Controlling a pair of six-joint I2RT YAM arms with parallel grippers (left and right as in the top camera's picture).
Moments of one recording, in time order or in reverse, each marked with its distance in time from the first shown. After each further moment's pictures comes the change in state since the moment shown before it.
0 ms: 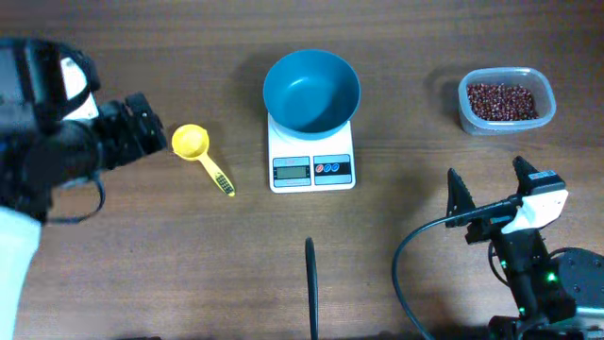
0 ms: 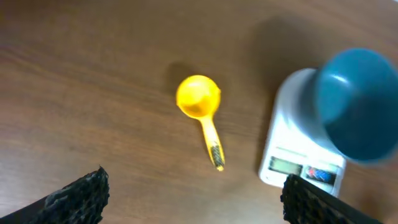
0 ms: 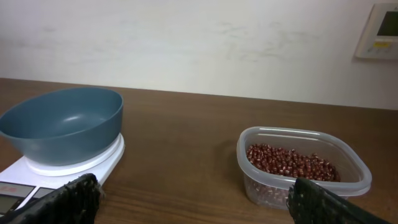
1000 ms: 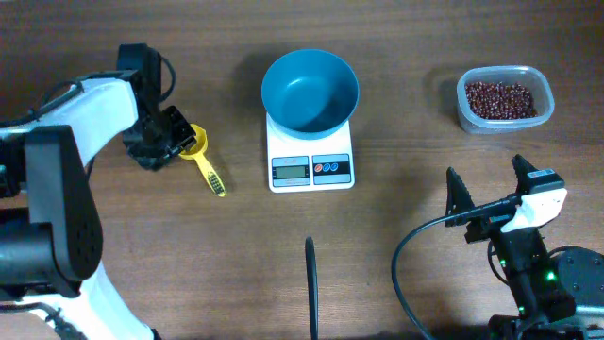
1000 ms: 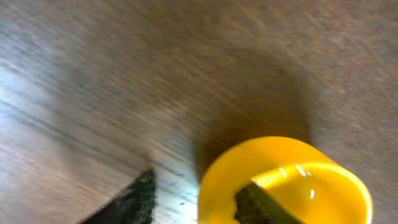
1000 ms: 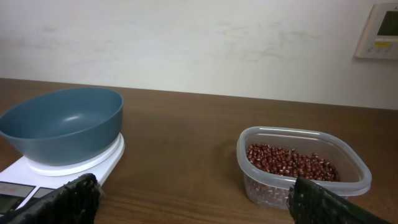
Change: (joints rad) left arm -0.037 0.784 0.035 0.306 -0.050 -0.281; right arm 0.000 0.000 0.000 0.000 0.000 0.000
